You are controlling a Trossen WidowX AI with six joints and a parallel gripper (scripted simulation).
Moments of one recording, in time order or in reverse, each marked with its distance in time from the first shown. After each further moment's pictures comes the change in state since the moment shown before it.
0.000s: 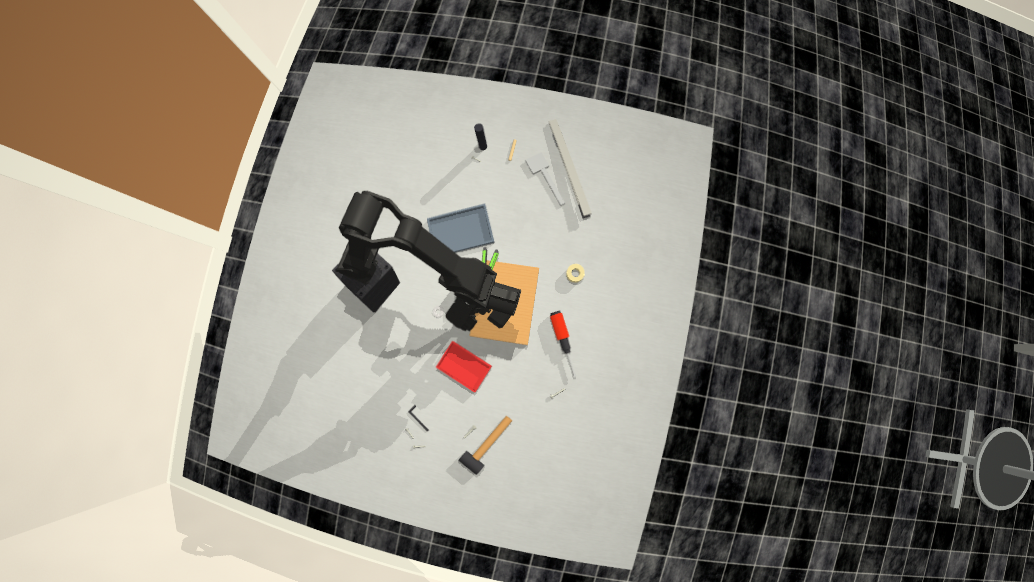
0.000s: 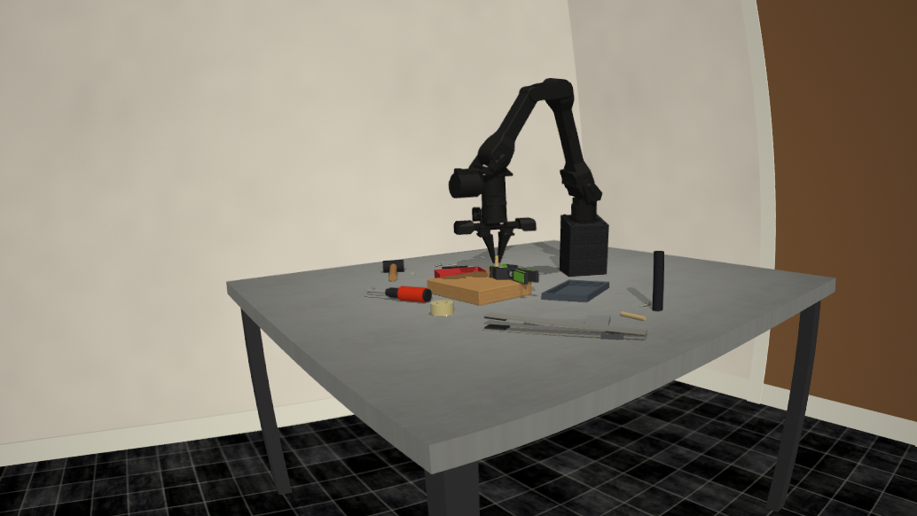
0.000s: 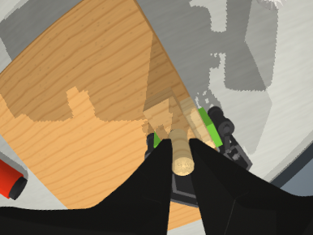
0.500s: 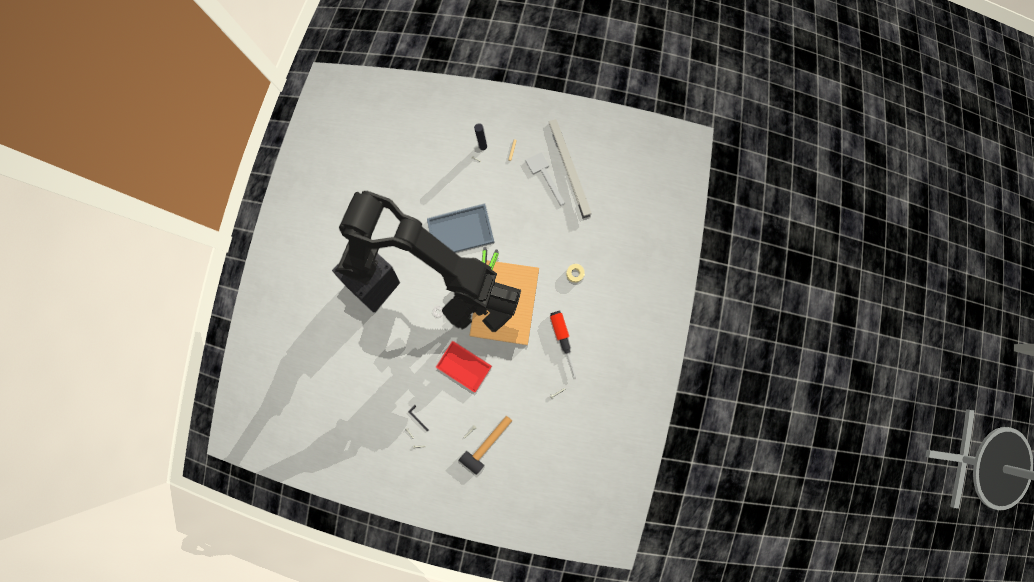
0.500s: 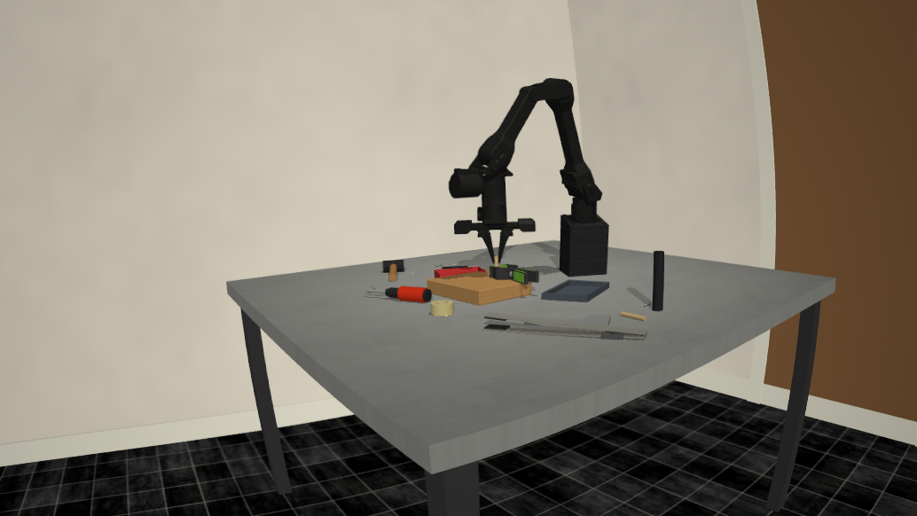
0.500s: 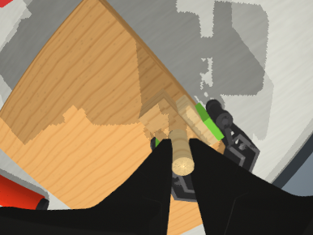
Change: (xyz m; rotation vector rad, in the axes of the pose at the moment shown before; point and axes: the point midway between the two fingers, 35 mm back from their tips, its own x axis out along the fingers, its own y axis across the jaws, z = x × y) arm 0.000 0.000 0.000 0.193 0.000 0.000
